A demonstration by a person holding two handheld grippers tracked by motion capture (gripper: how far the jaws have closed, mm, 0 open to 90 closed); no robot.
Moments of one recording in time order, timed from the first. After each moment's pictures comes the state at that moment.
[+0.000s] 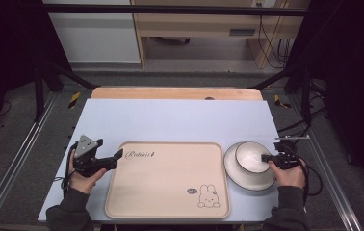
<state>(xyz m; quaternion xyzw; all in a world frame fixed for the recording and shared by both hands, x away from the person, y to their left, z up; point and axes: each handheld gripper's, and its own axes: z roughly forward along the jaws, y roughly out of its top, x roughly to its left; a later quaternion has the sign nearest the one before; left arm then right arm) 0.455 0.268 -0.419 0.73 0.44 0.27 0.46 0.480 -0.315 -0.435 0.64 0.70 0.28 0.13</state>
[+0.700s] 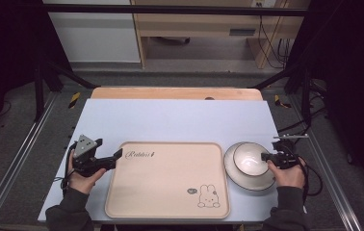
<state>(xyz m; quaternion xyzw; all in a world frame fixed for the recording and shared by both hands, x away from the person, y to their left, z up) 0.454 0.268 -0.417 0.72 0.44 0.27 0.46 0.475 -0.304 -0.422 0.63 0.71 0.27 0.16</state>
